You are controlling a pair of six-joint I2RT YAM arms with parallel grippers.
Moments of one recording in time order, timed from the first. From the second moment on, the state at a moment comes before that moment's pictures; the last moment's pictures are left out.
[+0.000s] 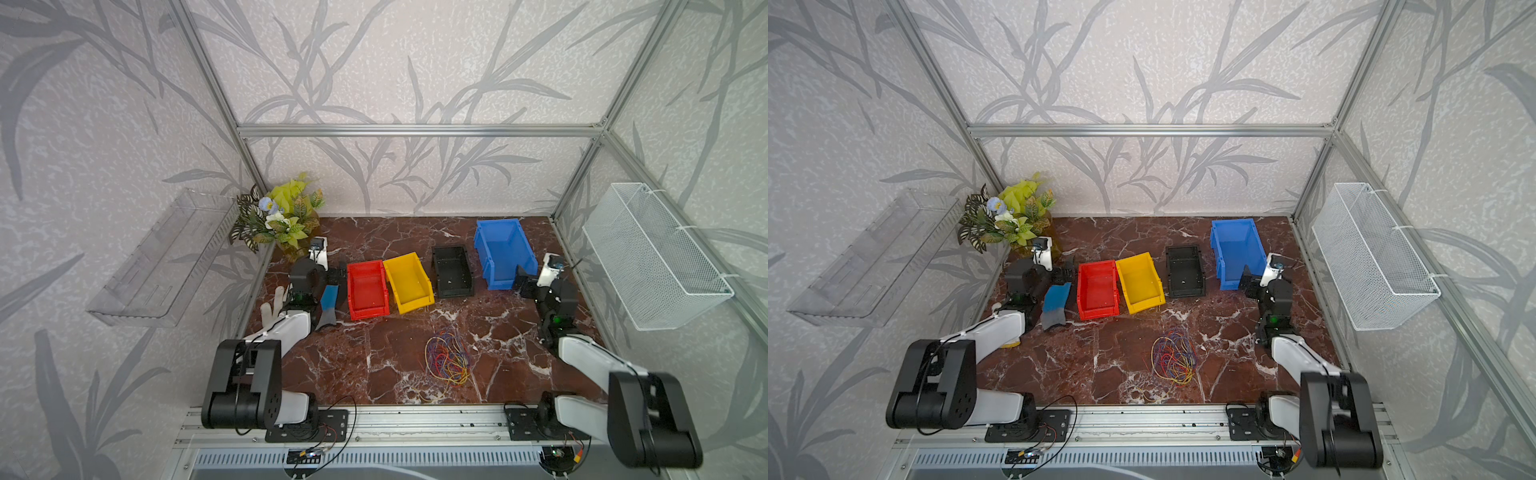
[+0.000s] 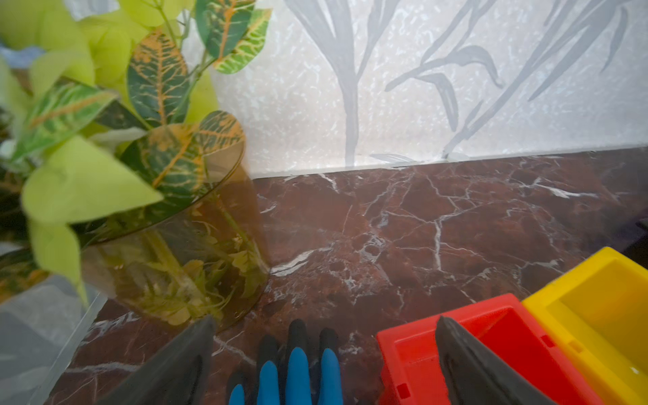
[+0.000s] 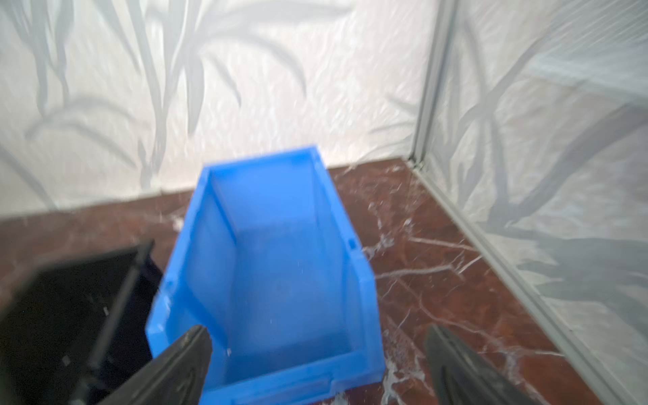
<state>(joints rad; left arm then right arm) -0.01 1.38 0.64 0.42 0.09 0.06 -0.03 1.07 0.39 0.53 0.13 0.21</state>
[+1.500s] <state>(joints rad) -0.27 1.80 1.21 -0.44 0.07 -0.34 0.34 2.03 1.67 -0.97 0.06 0.26</state>
